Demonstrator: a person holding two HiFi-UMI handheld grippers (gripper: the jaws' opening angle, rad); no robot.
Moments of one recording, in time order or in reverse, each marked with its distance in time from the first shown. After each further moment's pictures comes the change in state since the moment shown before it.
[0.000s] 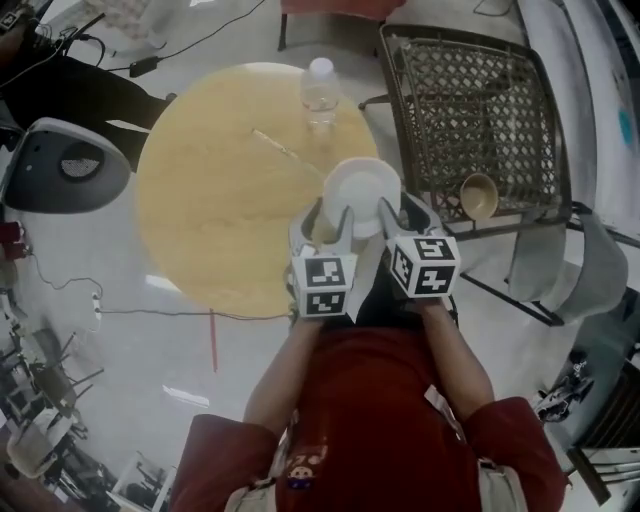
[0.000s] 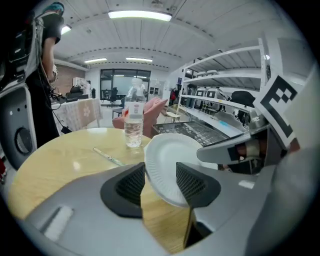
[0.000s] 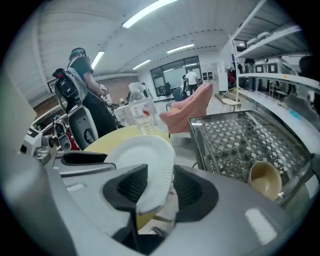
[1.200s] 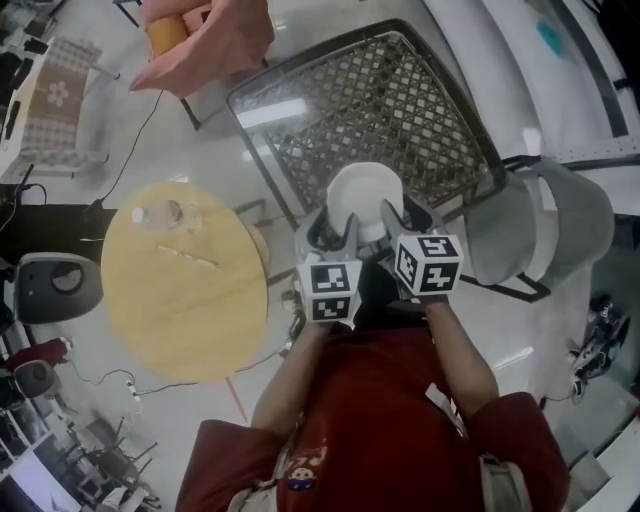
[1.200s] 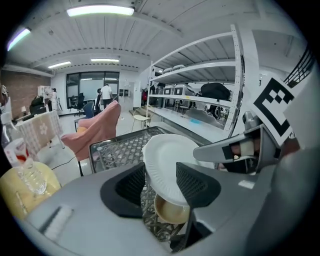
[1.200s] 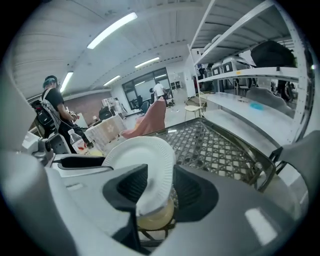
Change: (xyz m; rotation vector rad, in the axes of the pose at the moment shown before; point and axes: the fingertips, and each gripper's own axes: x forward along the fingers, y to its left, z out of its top) left arm 0.115 -0.253 0.116 0.199 -0.020 -0.240; right arm -0.107 -0.272 0.044 0.219 -0.125 -0.202
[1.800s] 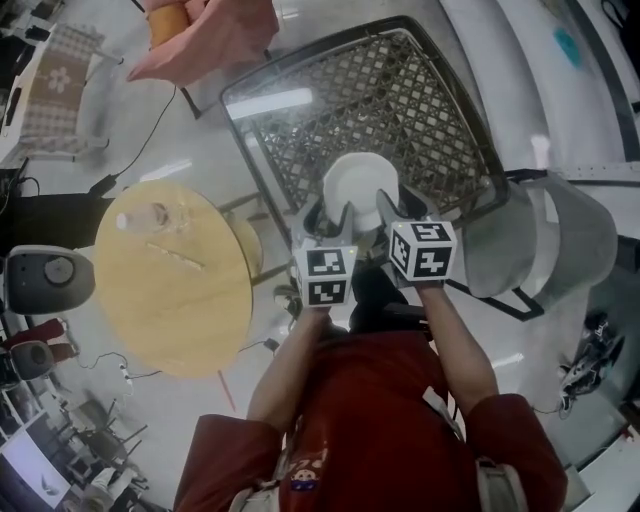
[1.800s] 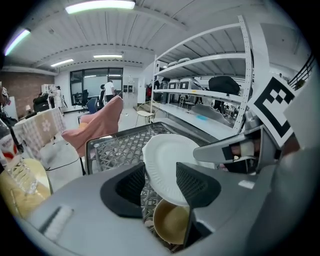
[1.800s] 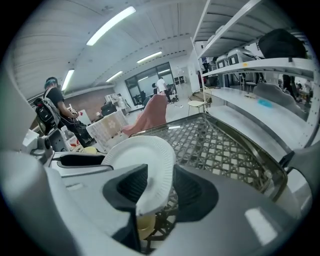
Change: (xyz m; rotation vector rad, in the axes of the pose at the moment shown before) left arm 0.061 -0.006 0.002 -0.020 0.054 0.055; right arm 0.048 -0.045 0.008 -0.022 0.055 0.051
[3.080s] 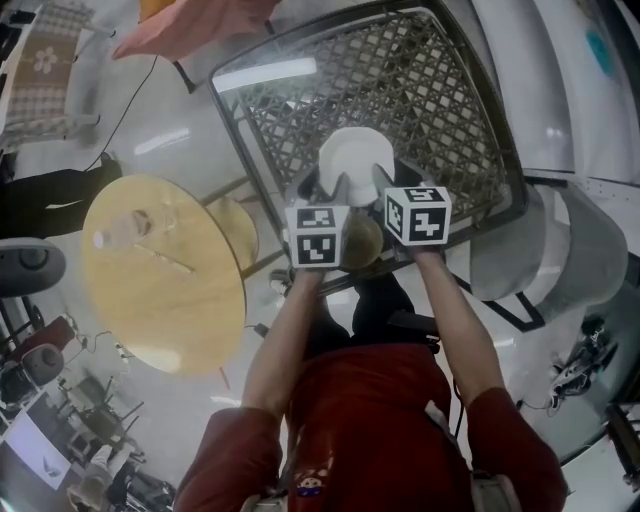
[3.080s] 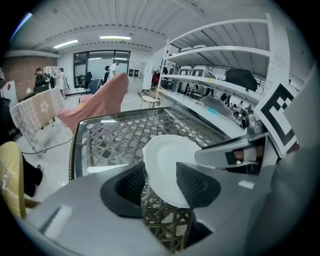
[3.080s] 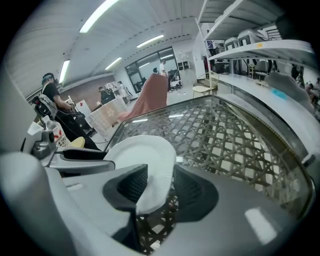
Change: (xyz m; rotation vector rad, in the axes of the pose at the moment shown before) left arm 0.103 0.051 -0.028 -0.113 0.148 -0.010; right arm 0.115 -0.024 -0.009 -0.020 0.155 0.036
